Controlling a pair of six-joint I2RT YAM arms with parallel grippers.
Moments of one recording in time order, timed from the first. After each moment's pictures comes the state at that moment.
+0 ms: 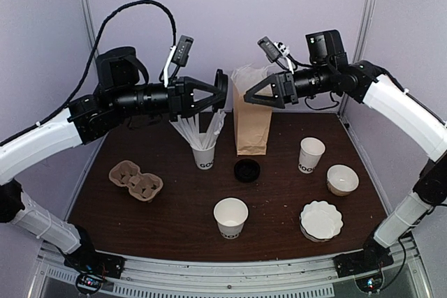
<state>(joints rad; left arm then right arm) -0.88 1.34 1.35 -0.03 0.55 -0.29 0.63 1.55 1.71 -0.60 -0.87 0.10</state>
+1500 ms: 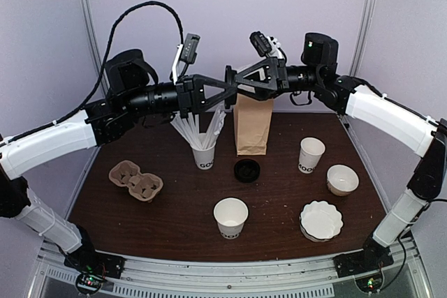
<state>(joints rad) -0.88 1.41 1.32 0.22 0.60 -0.41 0.64 1.61 1.58 0.05 -1.10 0.73</state>
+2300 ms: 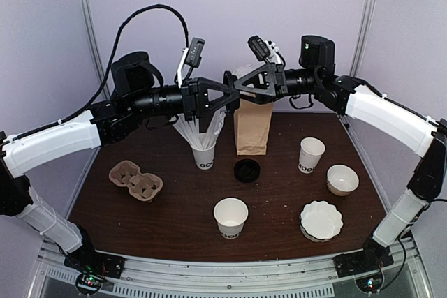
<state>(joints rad) -0.88 1.44 1.32 0.22 0.61 -0.41 0.64 1.61 1.58 -0.03 -1.09 0.64</state>
